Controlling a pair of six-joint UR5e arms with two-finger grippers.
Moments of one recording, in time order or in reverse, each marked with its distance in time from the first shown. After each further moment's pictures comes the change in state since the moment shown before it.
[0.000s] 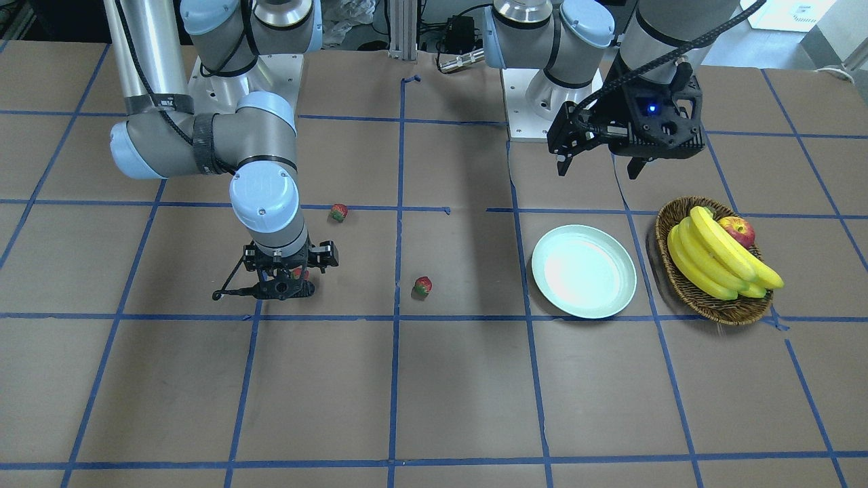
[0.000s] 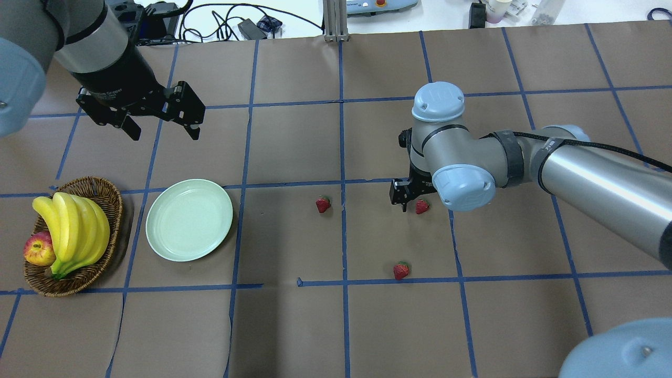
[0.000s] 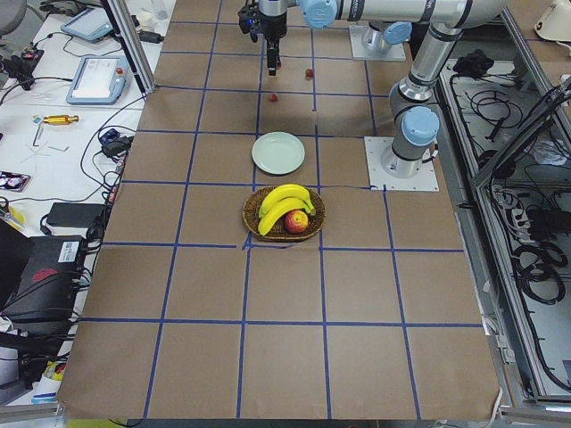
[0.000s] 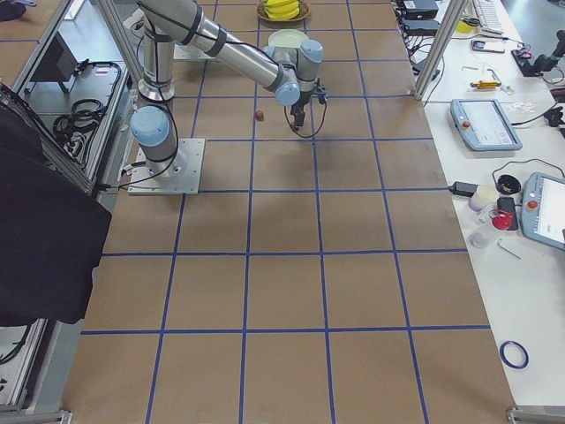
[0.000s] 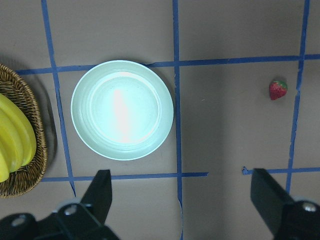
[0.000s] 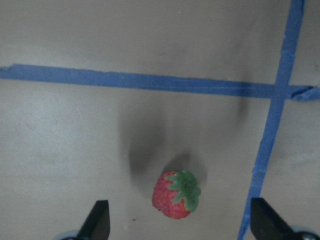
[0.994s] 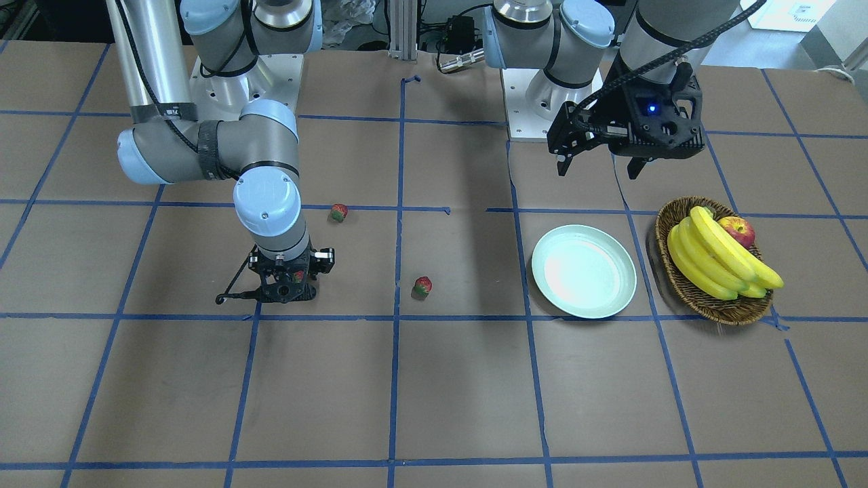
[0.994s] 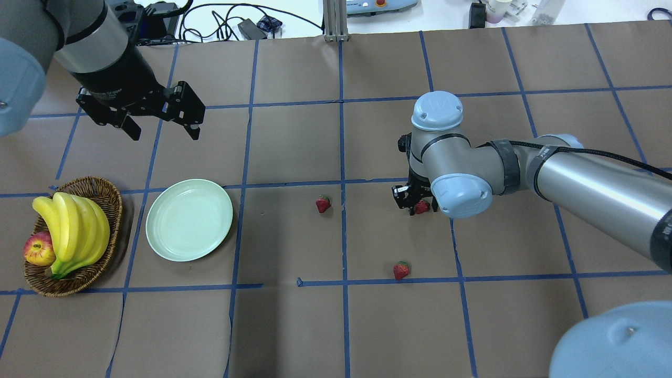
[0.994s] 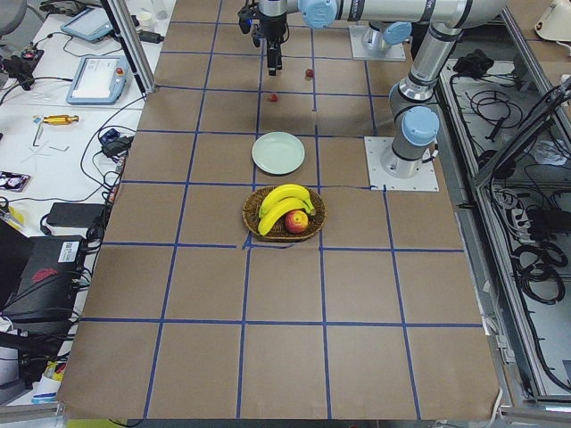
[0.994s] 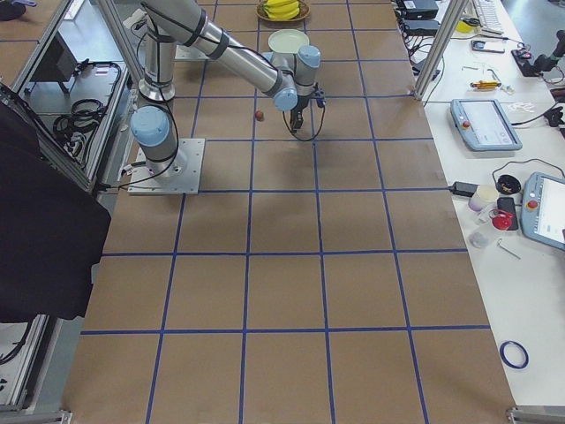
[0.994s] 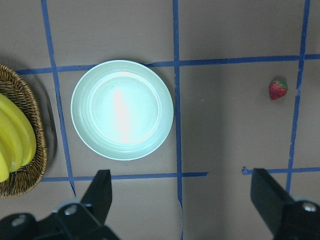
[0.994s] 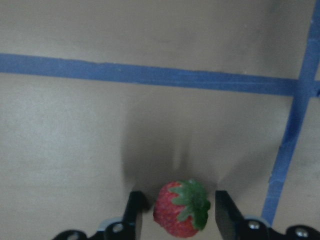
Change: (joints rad) left arm 0.000 0.000 0.000 0.000 0.000 0.000; right arm -0.001 0.021 0.012 -0.053 0.000 -0.002
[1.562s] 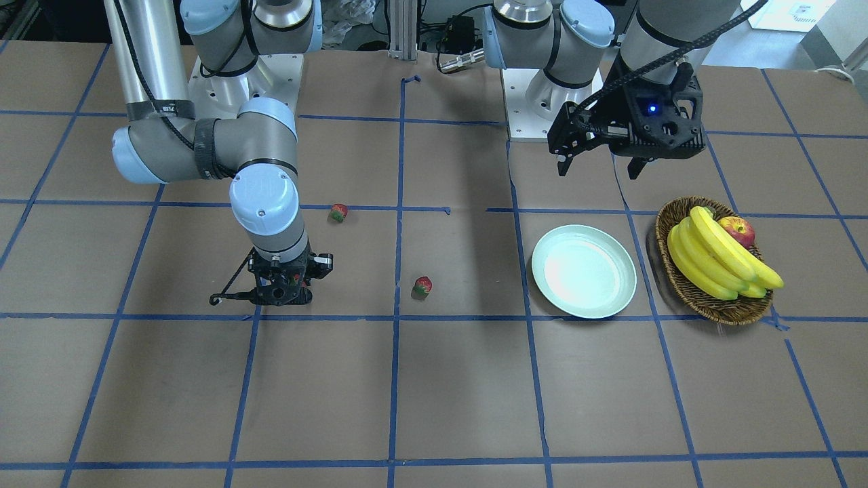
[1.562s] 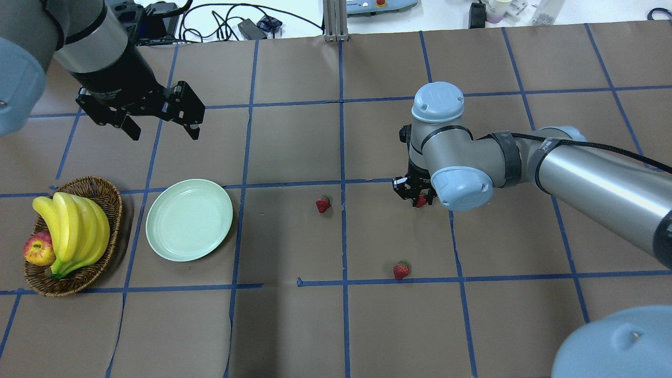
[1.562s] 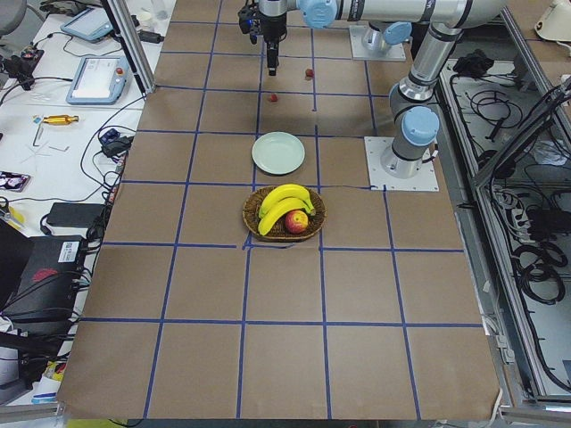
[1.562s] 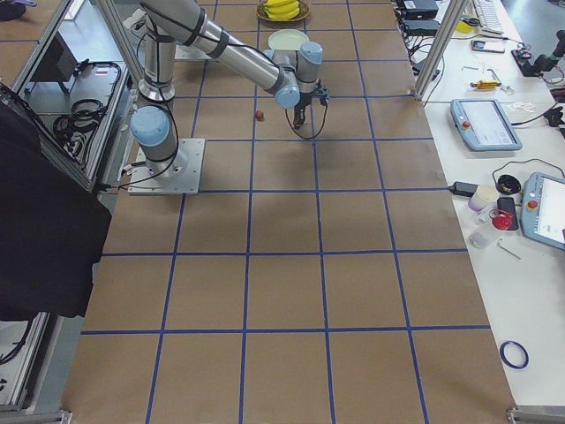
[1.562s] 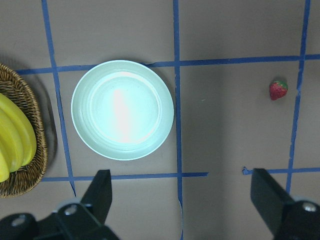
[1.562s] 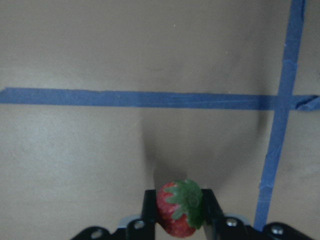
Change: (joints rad) left arm 0.000 0.000 0.000 0.000 0.000 0.000; right arm 0.002 -0.009 -0.035 0.008 0.010 0.063
